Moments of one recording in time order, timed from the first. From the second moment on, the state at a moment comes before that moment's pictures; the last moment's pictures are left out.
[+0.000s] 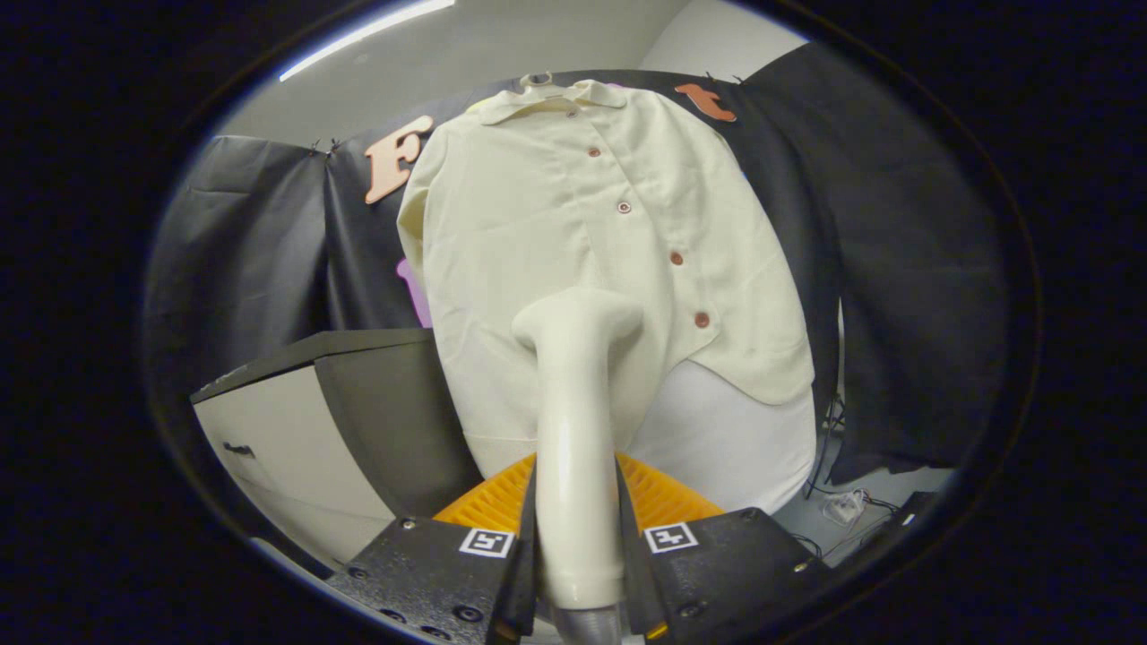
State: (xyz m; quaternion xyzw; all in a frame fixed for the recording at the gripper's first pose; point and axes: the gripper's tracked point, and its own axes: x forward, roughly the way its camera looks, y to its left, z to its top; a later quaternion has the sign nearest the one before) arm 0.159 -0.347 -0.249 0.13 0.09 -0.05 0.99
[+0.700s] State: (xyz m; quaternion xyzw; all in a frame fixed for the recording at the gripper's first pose) arm 0.121 -0.340 -0.276 0.15 0.12 -0.05 0.98
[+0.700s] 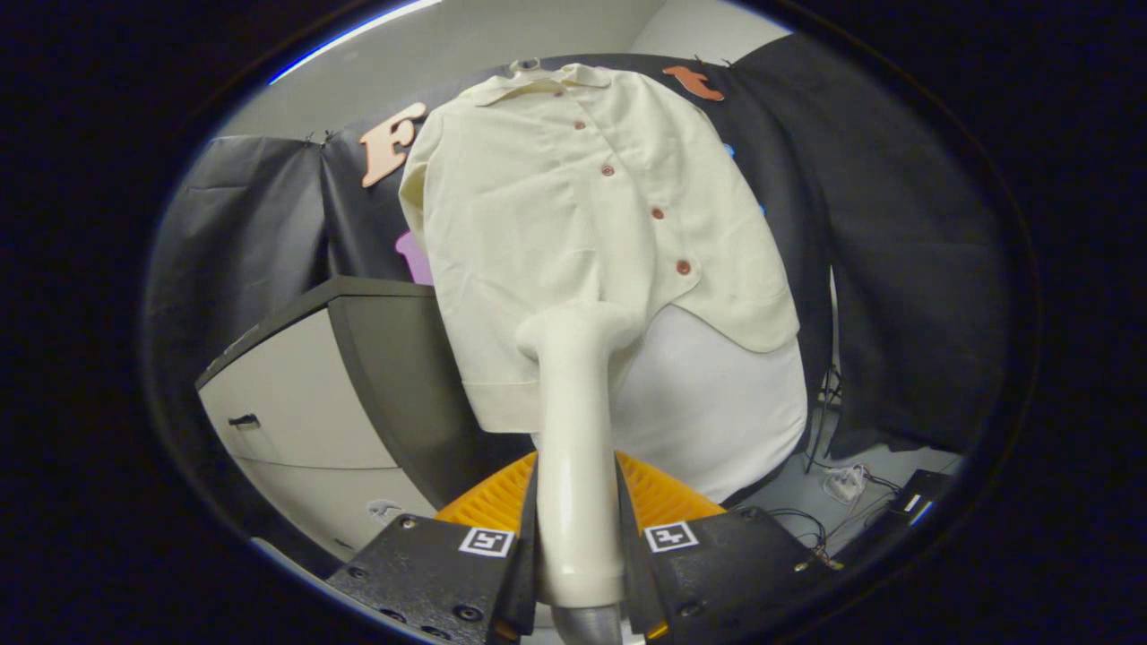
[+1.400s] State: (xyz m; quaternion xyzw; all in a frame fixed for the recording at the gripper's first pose) arm 0.098 -0.350 -0.149 0.11 0.04 -0.04 0.99
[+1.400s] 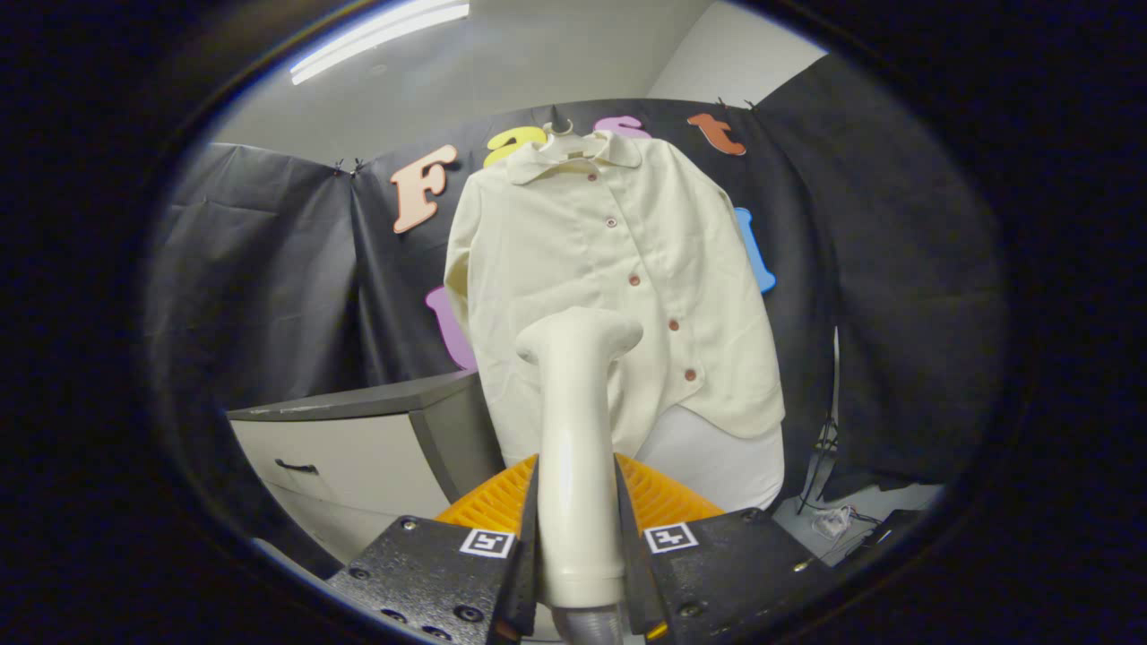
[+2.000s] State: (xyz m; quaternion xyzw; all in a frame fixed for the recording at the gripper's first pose) arm 0.155 -0.409 -0.038 0.09 -0.03 -0.07 0.99
